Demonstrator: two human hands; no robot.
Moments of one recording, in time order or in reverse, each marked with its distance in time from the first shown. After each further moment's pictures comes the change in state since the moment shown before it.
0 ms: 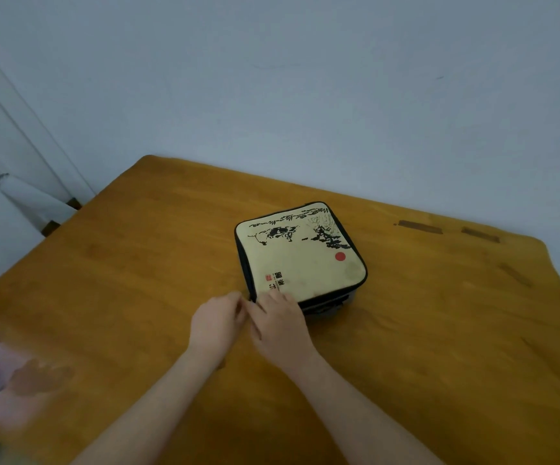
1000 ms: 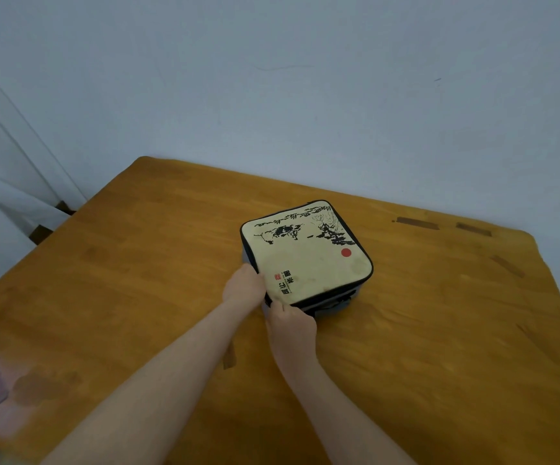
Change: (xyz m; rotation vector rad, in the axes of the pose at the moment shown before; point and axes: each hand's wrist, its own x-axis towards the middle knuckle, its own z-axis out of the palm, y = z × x) left_hand 0.066 0.020 0.002 -0.365 -0.219 -0.255; right_hand 0.004 -0.027 0.011 -0.142 -0.079 0.458
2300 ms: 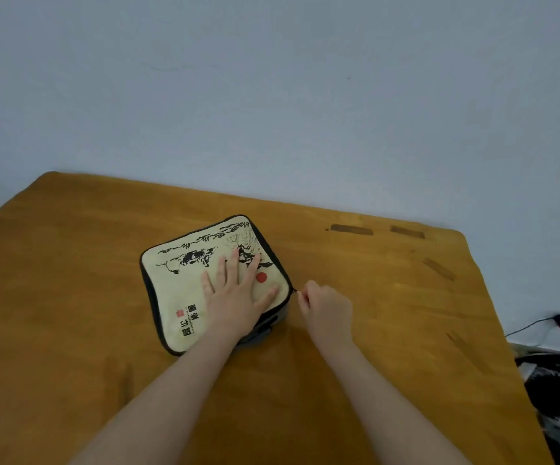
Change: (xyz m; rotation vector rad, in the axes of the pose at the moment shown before) left_hand 0.018 0.105 0.102 0.484 0.142 0.368; right_hand 0.052 0.216 -0.038 -0.085 0.032 0.150
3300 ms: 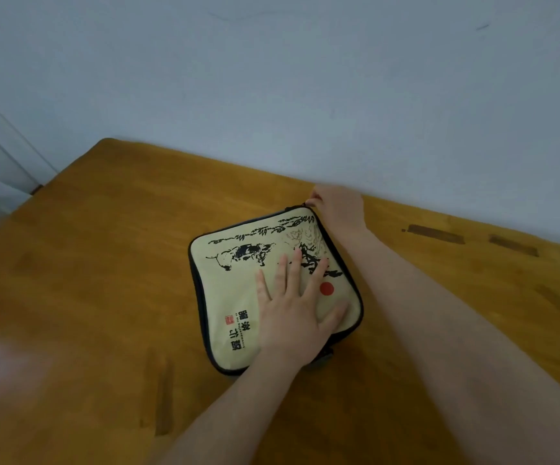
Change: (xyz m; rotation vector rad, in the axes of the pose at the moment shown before) left_hand -0.001 0.001 0.002 -0.055 0.033 0.029; right_hand 0.217 -0.065 0.068 0.171 -0.142 -0.204
